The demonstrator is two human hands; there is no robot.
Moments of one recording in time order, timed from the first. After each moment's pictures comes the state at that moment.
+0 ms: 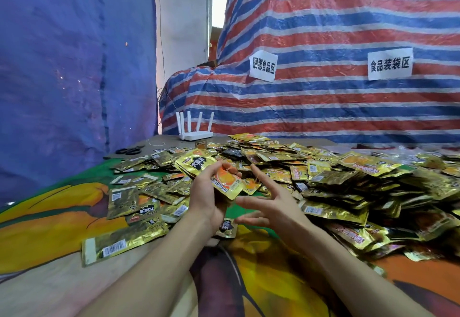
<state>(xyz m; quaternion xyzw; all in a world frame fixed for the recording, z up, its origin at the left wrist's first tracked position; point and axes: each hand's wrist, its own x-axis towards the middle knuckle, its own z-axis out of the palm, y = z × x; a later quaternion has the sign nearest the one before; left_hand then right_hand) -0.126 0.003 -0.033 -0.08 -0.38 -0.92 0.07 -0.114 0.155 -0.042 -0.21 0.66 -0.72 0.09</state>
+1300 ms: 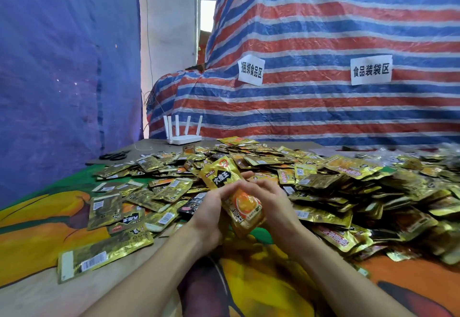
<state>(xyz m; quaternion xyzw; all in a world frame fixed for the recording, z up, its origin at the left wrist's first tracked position) -0.114 0.021 -0.038 -0.15 -0.51 -0.84 -0.09 -0.114 0.161 -0.036 -0.13 0.68 -0.72 -0.04</state>
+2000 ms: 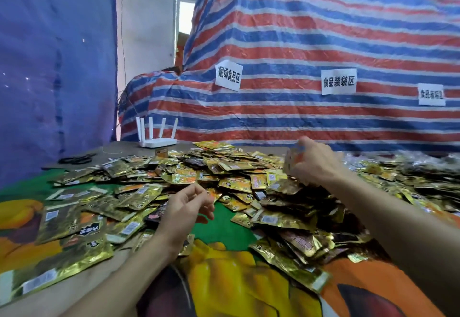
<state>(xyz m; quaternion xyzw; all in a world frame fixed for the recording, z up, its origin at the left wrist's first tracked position) -0.119 0.024 -0.047 -0.13 -0.66 -0.73 0.12 -0.157 0.291 0.060 0.05 0.96 -0.13 -0.25</state>
